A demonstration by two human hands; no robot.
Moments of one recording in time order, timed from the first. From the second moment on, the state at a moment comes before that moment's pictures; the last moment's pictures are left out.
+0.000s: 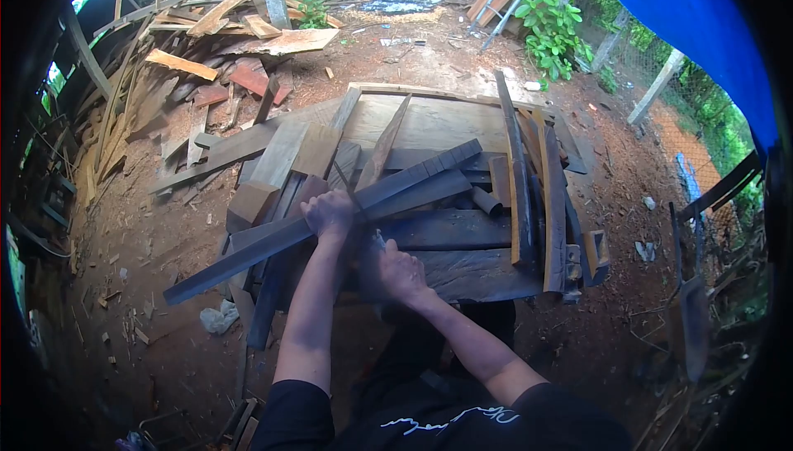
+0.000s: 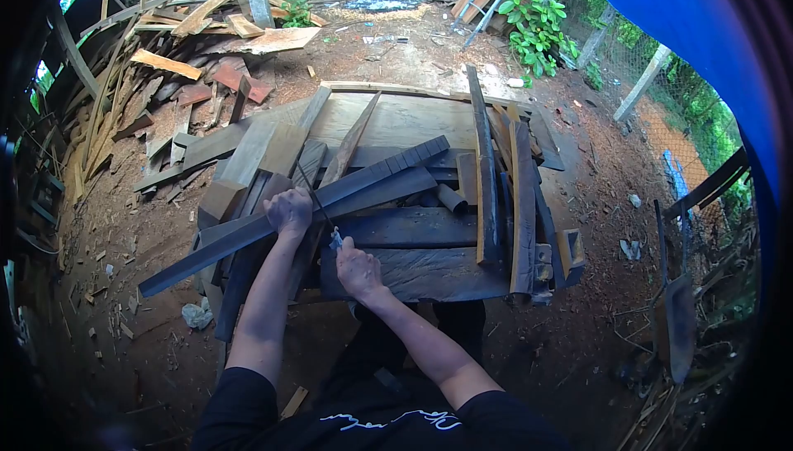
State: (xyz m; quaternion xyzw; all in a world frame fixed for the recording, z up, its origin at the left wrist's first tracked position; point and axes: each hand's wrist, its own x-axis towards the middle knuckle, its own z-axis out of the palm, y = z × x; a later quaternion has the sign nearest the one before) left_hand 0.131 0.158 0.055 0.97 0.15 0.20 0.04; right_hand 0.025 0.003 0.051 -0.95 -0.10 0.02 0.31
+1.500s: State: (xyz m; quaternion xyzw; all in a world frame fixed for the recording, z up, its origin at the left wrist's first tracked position) left_hand 0.129 0.157 0.056 0.96 0.14 0.22 0.04; right_hand -0.001 -0.009 0.044 -0.94 -0.10 0.02 0.34
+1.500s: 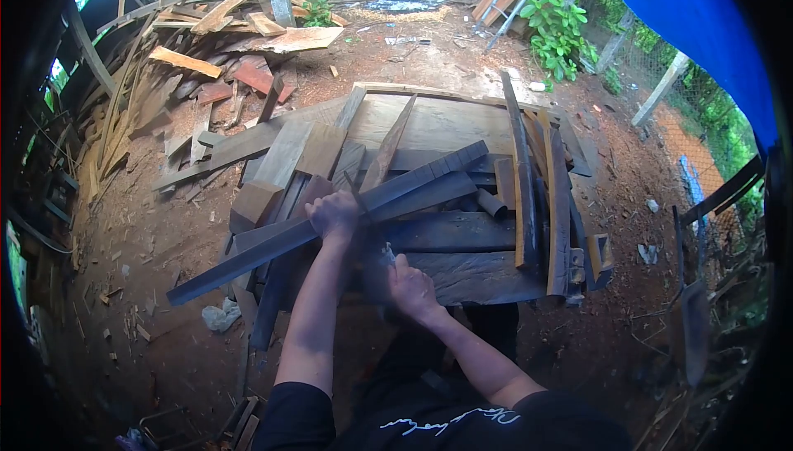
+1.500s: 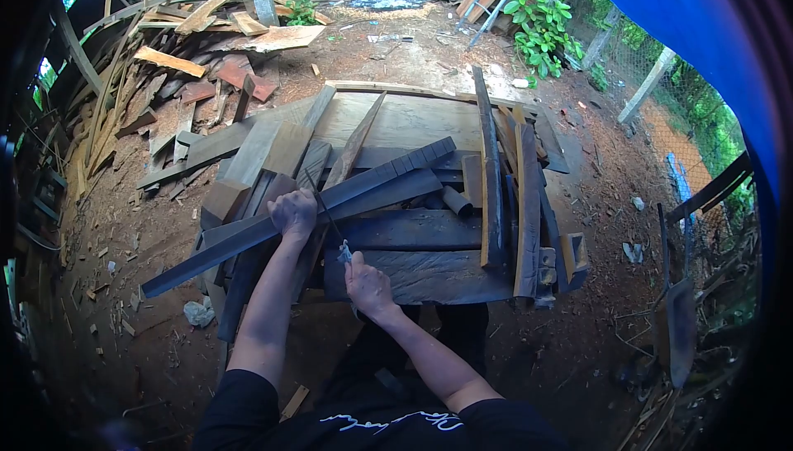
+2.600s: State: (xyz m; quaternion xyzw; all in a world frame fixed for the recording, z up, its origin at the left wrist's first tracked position) left_hand 0.136 0.160 0.046 0.96 0.15 0.22 0.05; right_hand 0.015 -0.010 0.039 -0.93 -0.07 0.02 0.35
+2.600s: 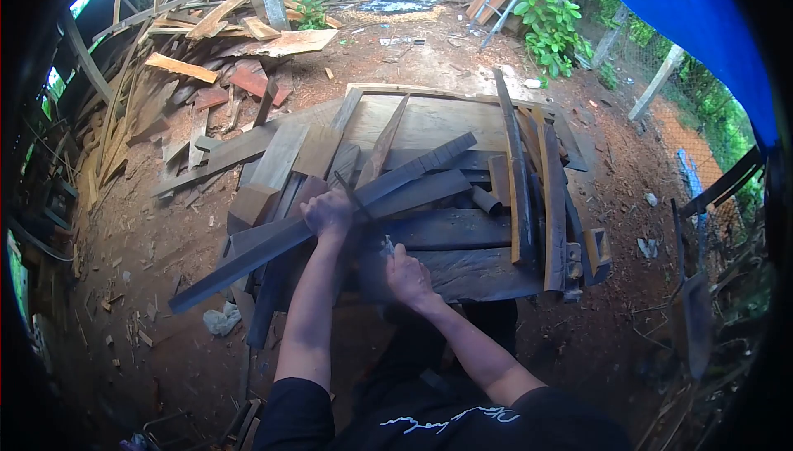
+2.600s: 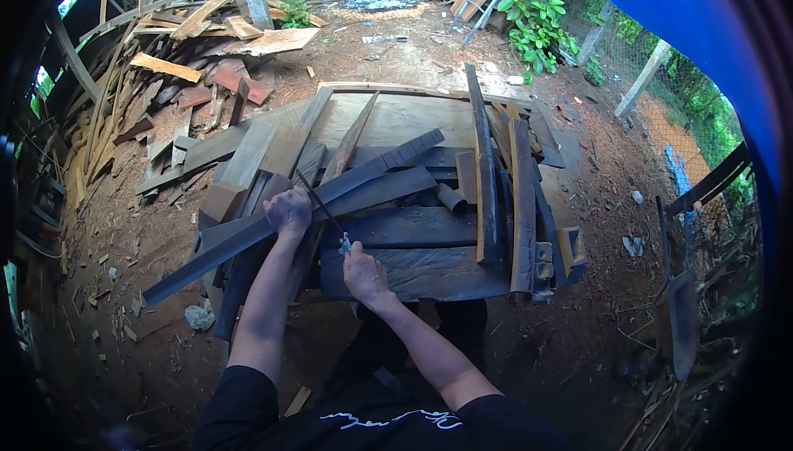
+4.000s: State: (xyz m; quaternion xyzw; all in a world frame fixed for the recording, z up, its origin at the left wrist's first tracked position) left_hand 0.139 0.156 0.052 0.96 0.17 0.20 0.05; right_hand 0.034 0.008 0.061 -0.92 -0.09 0.05 0.37
